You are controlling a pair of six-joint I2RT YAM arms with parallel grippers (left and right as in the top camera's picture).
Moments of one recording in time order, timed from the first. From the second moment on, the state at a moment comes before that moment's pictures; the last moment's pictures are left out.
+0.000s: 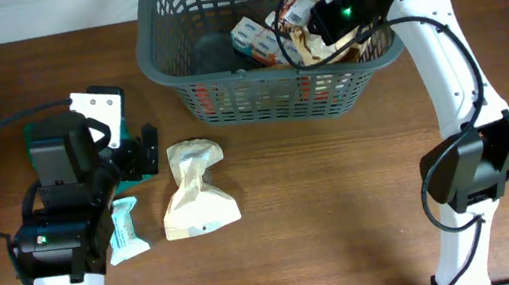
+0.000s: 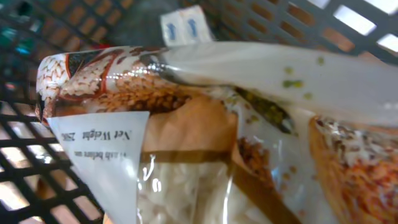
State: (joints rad) left arm -0.07 1.10 1.18 -0.71 -0.05 0.16; right arm 0.16 2.16 2.29 -1.19 -0.34 -0.29
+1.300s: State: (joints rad) left arm -0.05 1.10 1.18 -0.67 -0.11 0.16; right arm 0.15 1.96 2.95 -1.40 -0.17 -0.27
